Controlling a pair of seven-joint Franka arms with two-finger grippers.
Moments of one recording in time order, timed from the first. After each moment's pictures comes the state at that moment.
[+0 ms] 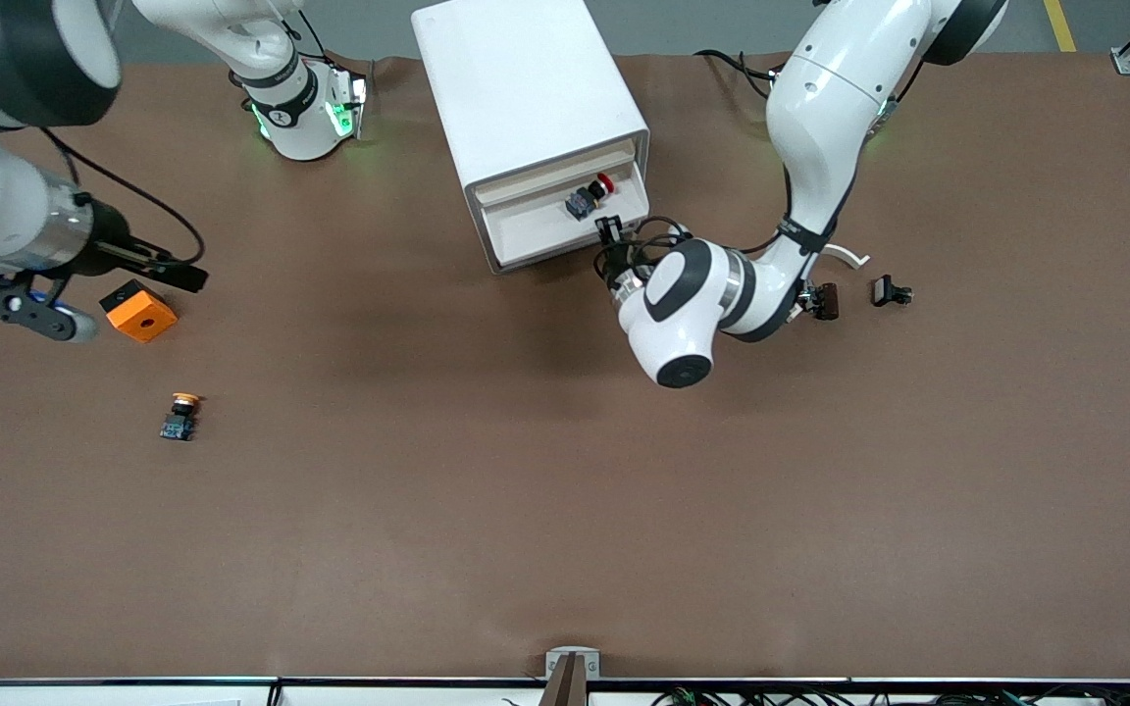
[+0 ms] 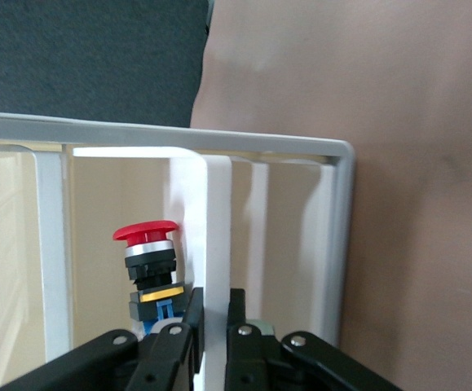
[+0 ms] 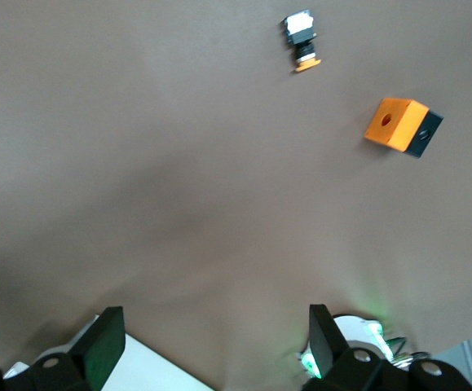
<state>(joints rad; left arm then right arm) -0.52 0.73 -0.09 -1.51 -0.72 1.47 -2.34 0.20 0.11 -0.04 -1.55 0.02 1.41 0.64</state>
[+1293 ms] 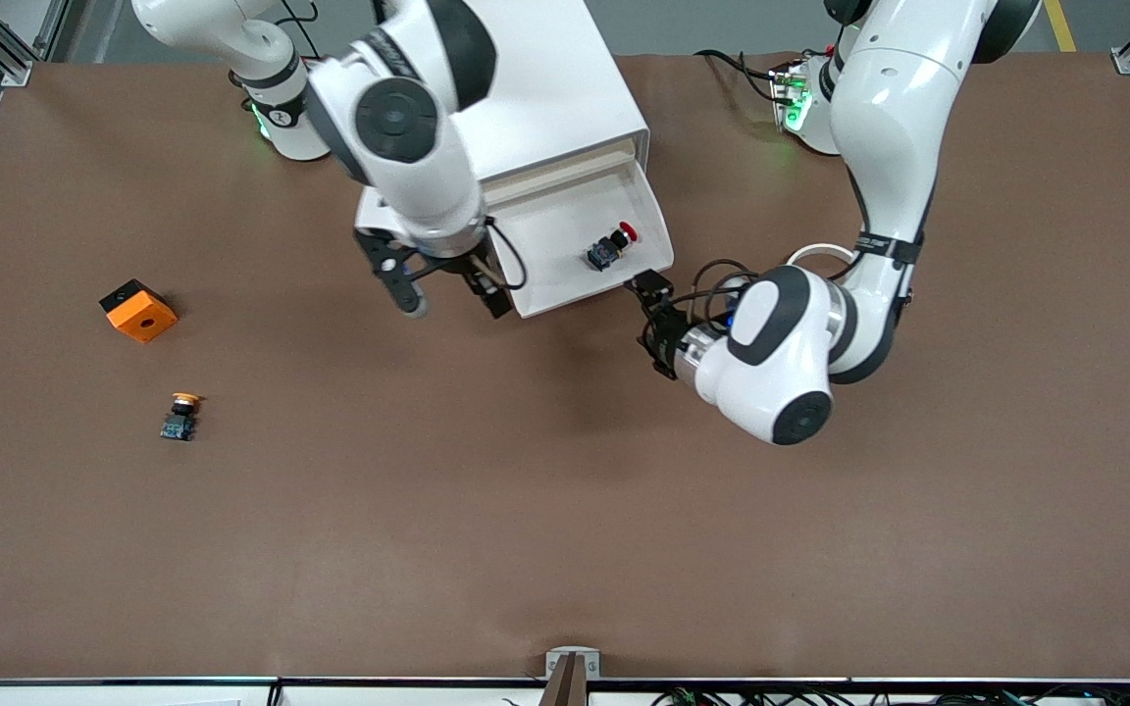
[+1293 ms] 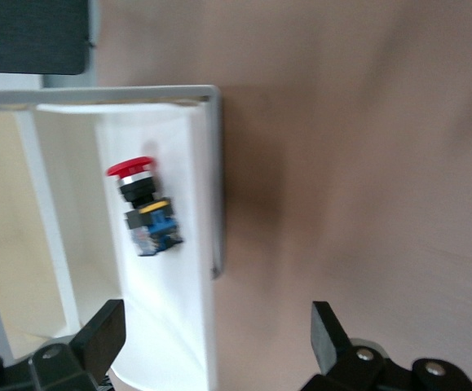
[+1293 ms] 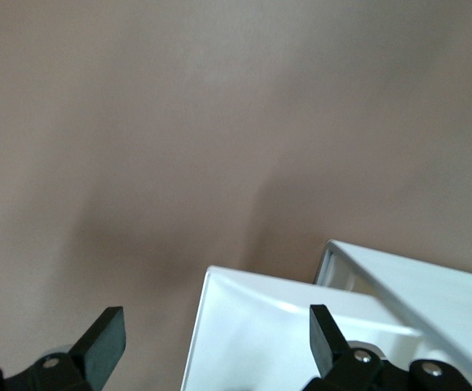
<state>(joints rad) -0.46 0.73 0.06 -1.26 -0.69 1.50 -2.25 0.74 0.34 -0.04 -1.56 0.07 1.87 1.69</state>
